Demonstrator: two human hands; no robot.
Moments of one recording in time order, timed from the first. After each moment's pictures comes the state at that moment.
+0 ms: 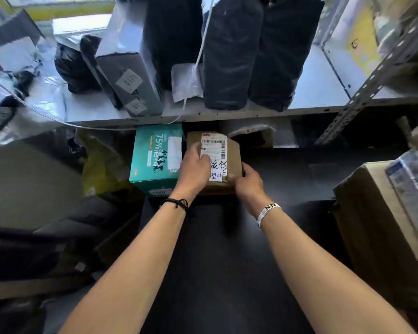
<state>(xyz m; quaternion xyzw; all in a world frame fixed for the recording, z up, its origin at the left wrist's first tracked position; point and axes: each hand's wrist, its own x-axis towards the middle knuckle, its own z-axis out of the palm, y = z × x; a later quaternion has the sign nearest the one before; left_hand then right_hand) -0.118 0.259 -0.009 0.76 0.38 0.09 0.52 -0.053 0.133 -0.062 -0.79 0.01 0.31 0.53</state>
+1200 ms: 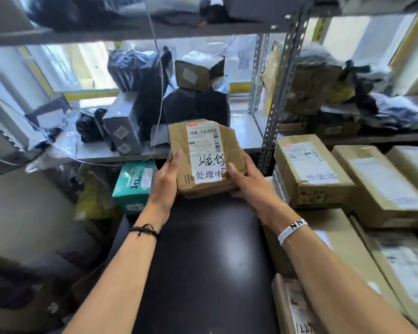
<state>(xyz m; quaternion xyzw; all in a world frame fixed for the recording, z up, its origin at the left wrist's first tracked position) -0.195 0.112 0.120 0.64 0.21 0.22 0.71 -0.086 -0.069 0.123 -0.71 -0.21 0.23 0.63</state>
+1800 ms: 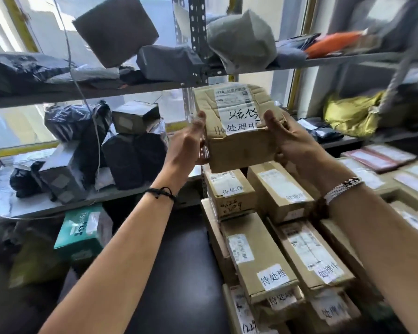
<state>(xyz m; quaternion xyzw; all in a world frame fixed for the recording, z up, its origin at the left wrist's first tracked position) -0.114 -0.063 0.301 0.75 0.07 0.21 0.63 -0.043 -0.290 0.311 -0.73 -0.23 0.02 0.64</state>
